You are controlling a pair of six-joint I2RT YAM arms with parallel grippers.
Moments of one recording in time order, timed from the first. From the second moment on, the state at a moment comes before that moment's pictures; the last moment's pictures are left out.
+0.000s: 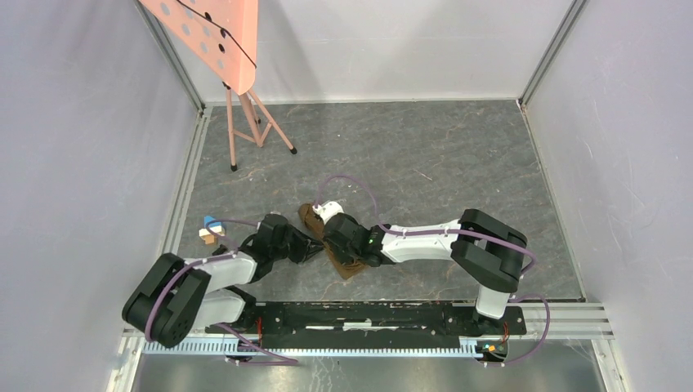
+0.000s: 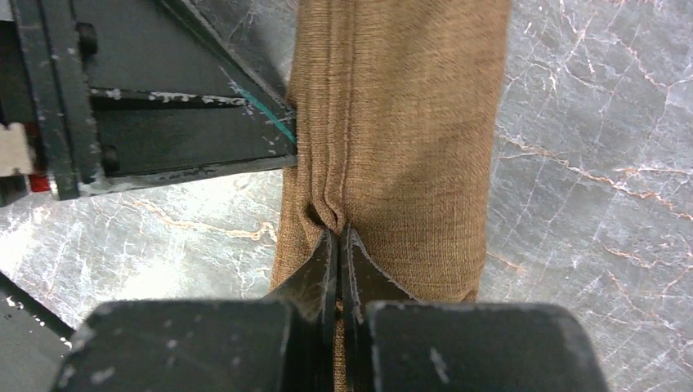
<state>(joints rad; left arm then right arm) -0.47 1.25 0.18 0.33 0.21 -1.38 1.16 1.80 1.01 -0.10 0.24 0.38</state>
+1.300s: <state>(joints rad) -0.24 1.42 0.45 0.10 0.40 -0.90 1.04 1.68 0.95 0.01 -0.11 0.34</state>
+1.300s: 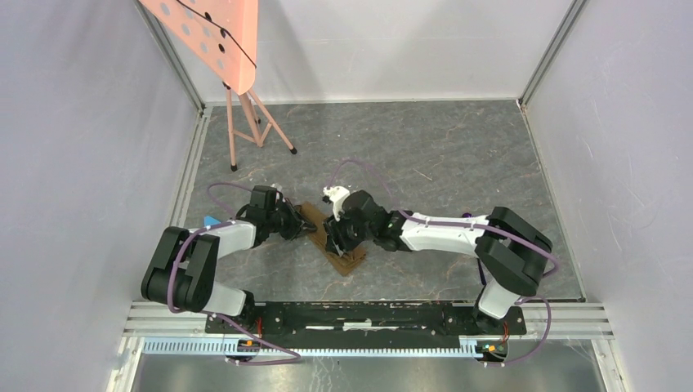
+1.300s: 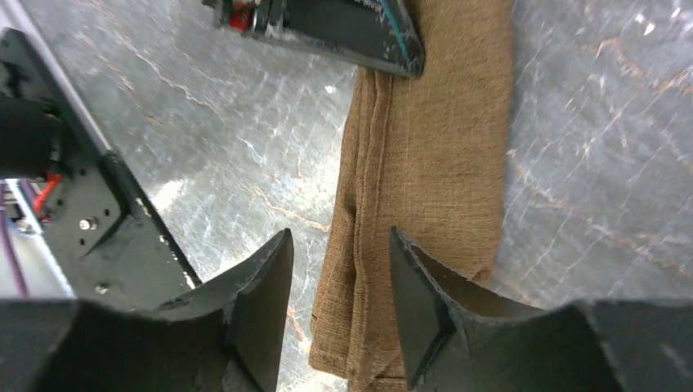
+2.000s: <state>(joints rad) -0.19 1.44 0.43 0.15 0.44 -0.88 1.01 1.73 0.67 0.45 -0.30 0.49</state>
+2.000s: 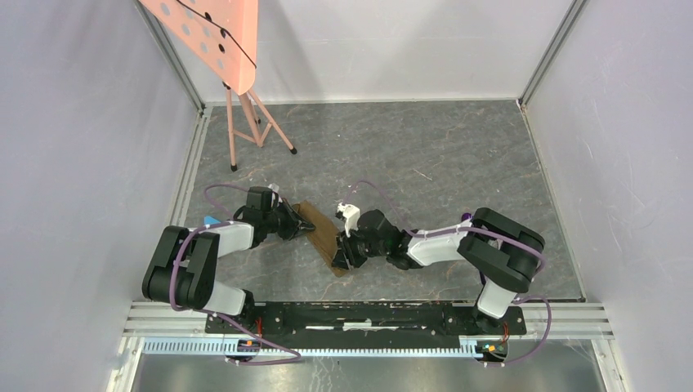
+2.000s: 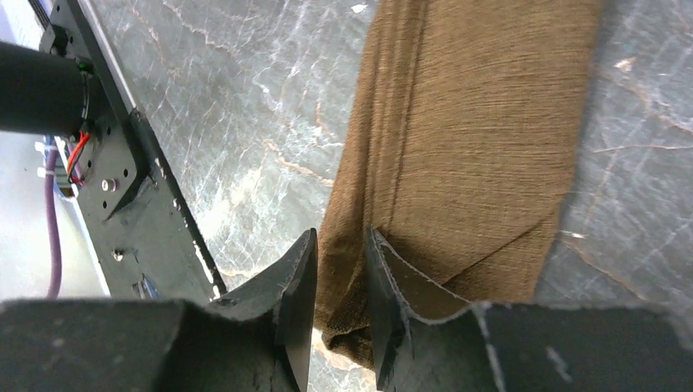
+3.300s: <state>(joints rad) -0.18 1.22 0.58 -0.25 0.30 -0.83 1.31 1.91 1.00 0.15 0.58 0.15</state>
